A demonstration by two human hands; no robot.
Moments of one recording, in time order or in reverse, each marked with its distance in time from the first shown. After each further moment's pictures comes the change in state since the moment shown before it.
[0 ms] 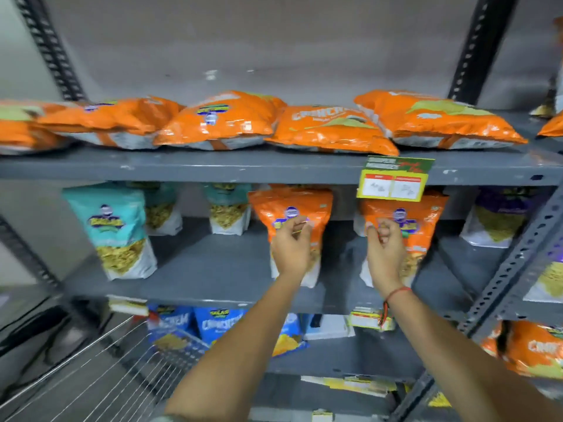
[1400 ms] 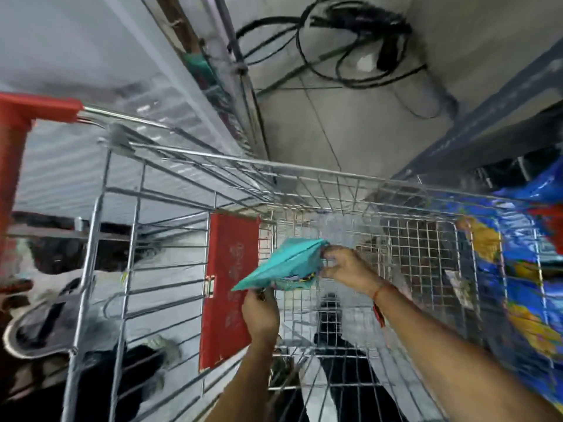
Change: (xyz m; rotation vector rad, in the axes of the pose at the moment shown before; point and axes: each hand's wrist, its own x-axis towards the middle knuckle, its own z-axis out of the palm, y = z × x) left_hand -0.244 -0.389 -0.517 0.227 1.142 -1.343; right_hand -0.600 0.203 0.423 -0.449 -2.323 0.234
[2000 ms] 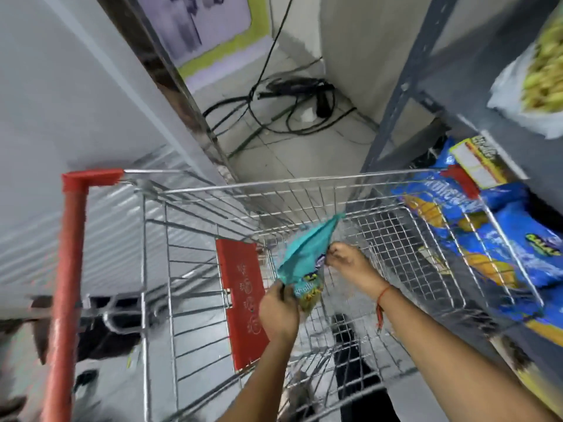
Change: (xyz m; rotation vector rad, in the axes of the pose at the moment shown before) left_hand -0.050 0.030 -0.049 0.181 -0.138 0.534; right_hand -0.097 -0.059 0.016 0.325 0.397 -0.101
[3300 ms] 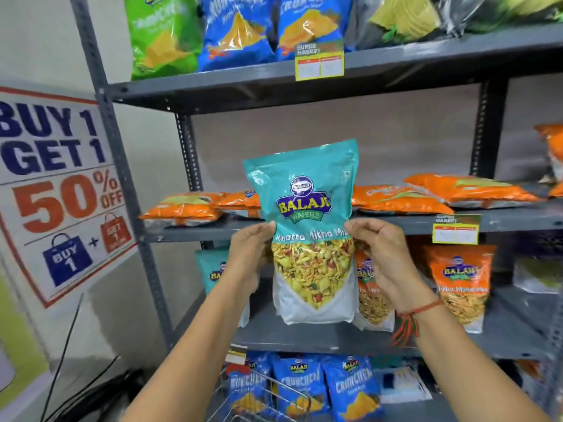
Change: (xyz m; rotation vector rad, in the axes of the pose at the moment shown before) left_hand -0.311 0.430 -0.156 -0.656 -1.199 0.993; right_hand -0.514 -0.288 -0.177 0.399 1.275 -0.944
